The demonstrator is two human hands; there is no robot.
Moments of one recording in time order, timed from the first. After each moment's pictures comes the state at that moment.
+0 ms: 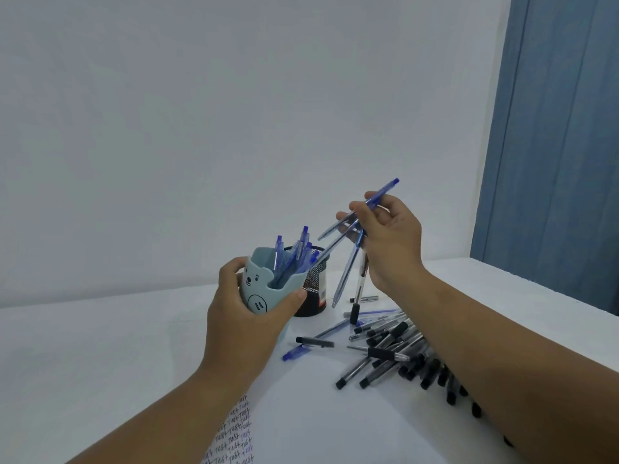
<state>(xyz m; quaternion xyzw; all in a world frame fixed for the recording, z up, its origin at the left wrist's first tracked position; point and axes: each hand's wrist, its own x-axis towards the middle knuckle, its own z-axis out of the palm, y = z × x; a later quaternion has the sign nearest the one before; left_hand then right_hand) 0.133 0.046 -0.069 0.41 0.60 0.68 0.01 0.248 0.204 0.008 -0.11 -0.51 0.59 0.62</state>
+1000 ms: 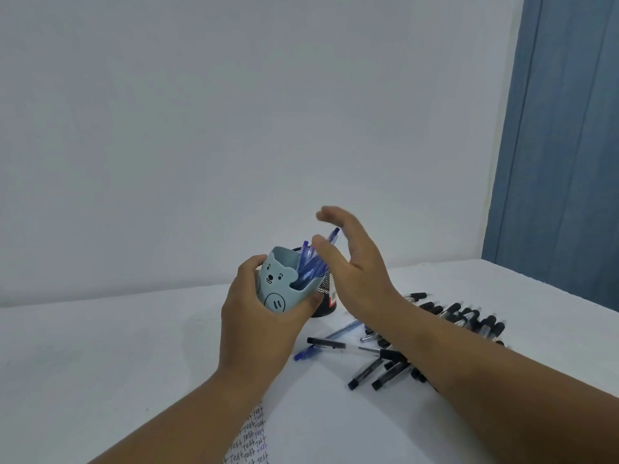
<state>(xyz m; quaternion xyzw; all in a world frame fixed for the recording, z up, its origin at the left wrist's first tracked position) 0.134 0.051 -0.071 0.41 0.62 0.67 -0.06 0.228 0.167 -0.025 -0.08 -0.76 0.37 0.52</state>
